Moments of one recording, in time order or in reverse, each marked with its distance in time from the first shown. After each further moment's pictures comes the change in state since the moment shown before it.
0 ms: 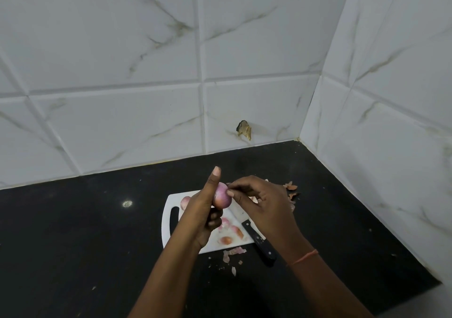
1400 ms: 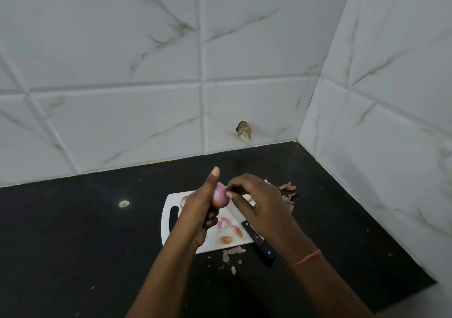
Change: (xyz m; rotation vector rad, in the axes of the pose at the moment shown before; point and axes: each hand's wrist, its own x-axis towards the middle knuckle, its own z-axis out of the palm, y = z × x) left_hand 0.000 0.003 -0.006 0.075 0.012 0.013; right_hand 0.003 -0.008 0.000 -0.196 -0.150 -0.050
